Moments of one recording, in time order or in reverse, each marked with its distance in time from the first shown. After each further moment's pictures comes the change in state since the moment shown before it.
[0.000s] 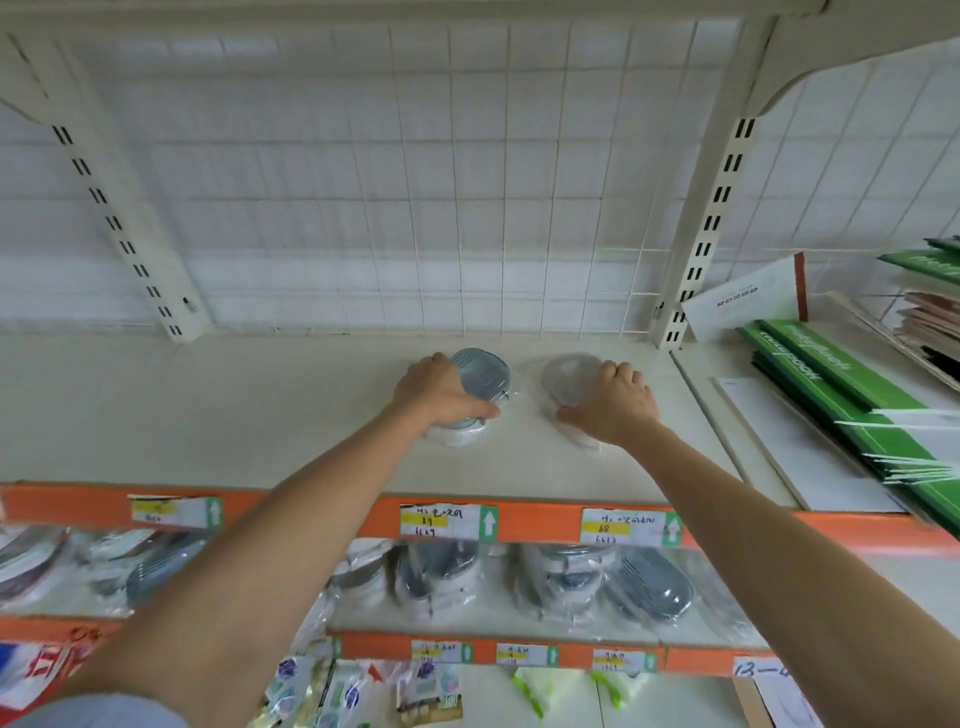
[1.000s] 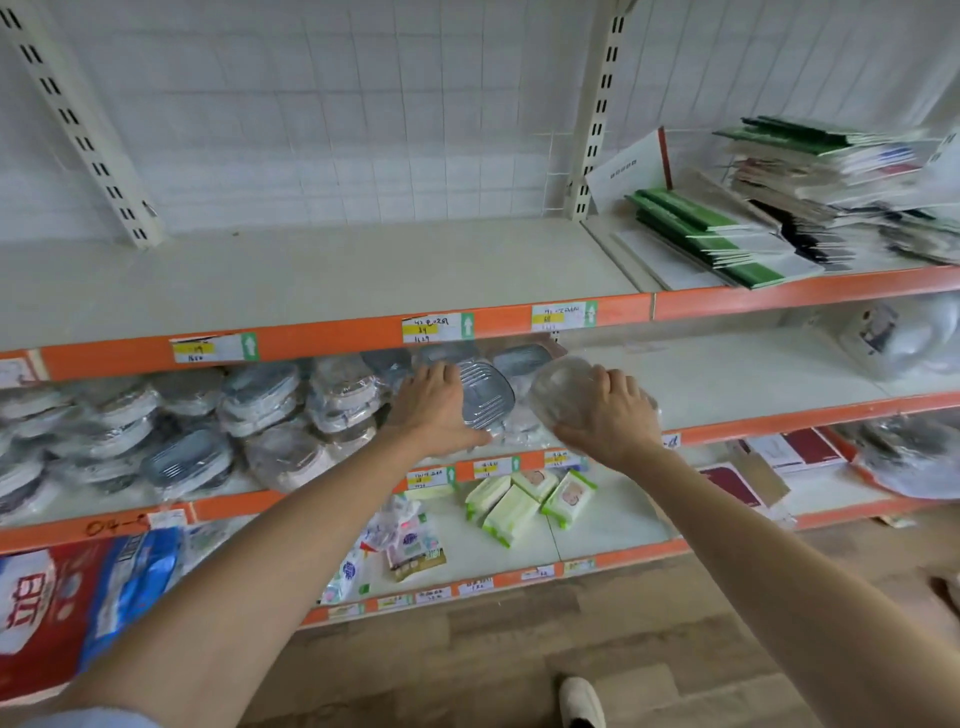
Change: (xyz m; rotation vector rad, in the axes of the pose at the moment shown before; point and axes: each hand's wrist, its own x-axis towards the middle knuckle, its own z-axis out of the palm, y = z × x) left_hand -0.233 -0.060 0.071 0.299 -0.019 0.461; right_hand -0.286 0.033 0.058 -0.080 0.107 0.053
